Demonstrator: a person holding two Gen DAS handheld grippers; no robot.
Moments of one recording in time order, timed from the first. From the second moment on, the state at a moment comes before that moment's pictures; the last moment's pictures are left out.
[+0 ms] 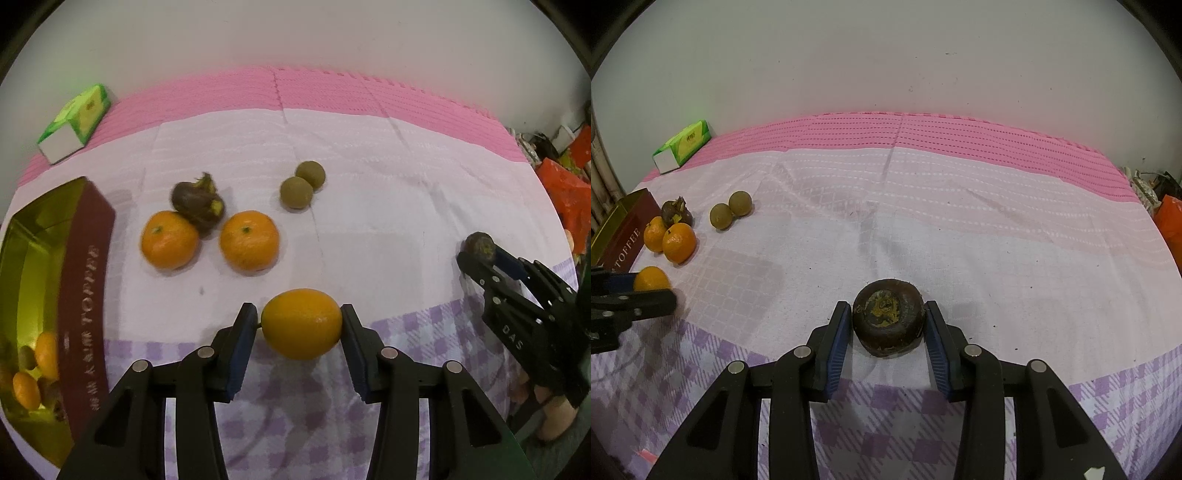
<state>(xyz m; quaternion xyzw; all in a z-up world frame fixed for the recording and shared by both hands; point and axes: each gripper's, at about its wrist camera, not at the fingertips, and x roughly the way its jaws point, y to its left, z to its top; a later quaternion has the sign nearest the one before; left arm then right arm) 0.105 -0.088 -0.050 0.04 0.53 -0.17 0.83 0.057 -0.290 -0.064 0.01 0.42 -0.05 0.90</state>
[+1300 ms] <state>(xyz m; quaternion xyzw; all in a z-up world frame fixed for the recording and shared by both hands) 0.148 0.128 -0.030 0.00 0.51 0.00 0.86 0.057 -0.289 -0.065 -0.01 0.42 -0.05 0.90</state>
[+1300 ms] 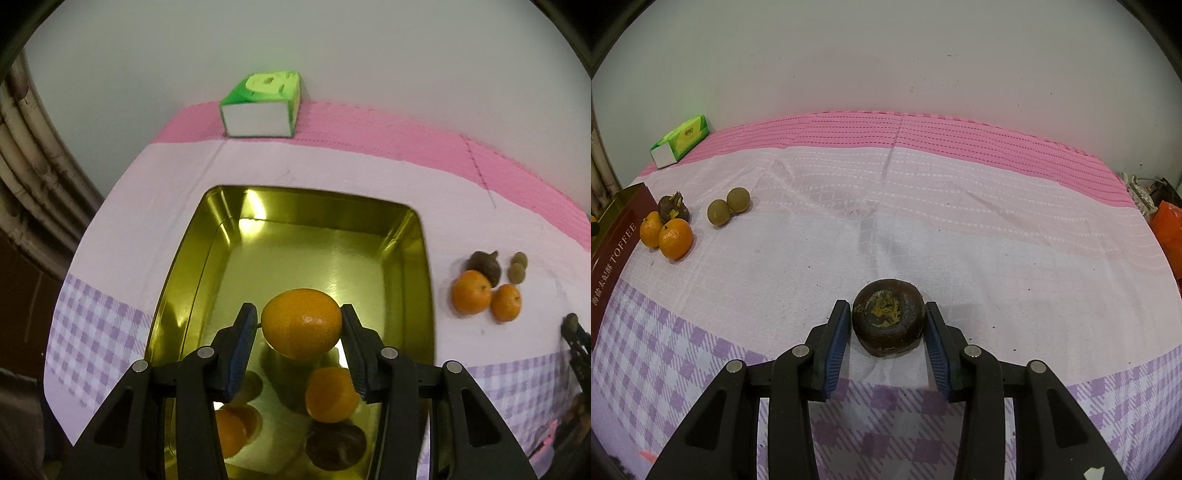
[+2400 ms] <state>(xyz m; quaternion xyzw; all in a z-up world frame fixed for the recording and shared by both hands) 0.161 0.141 -0.072 0.00 0.54 0.00 0.84 0.058 -0.288 -0.065 -0.02 0.42 -0.06 0.90</state>
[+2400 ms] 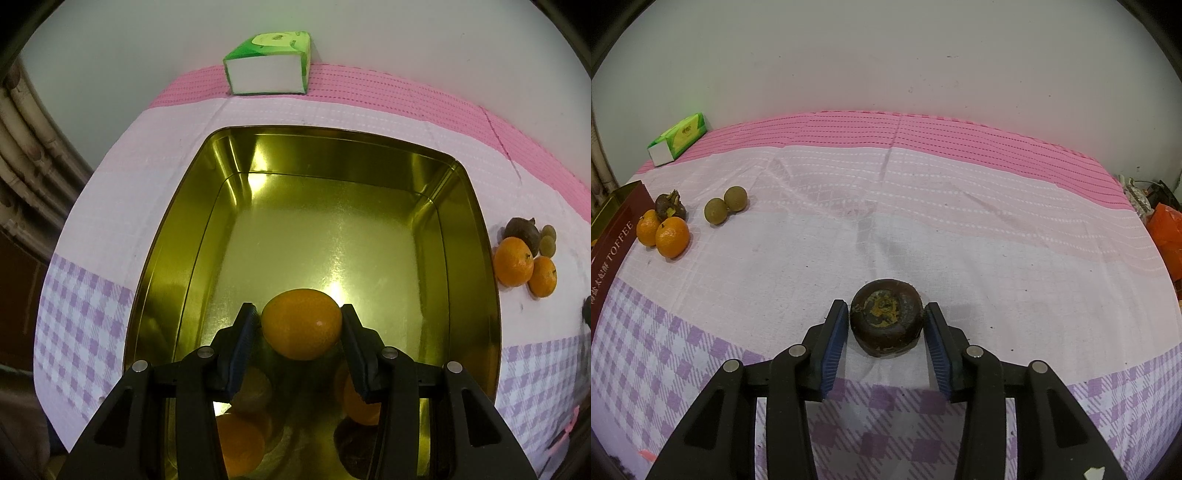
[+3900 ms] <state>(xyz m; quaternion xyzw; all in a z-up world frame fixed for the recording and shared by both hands) 0.074 0.152 0.010 0.05 0.46 0.00 0.88 0.058 -0.281 -0.065 -0.01 0.42 -0.08 0.90</state>
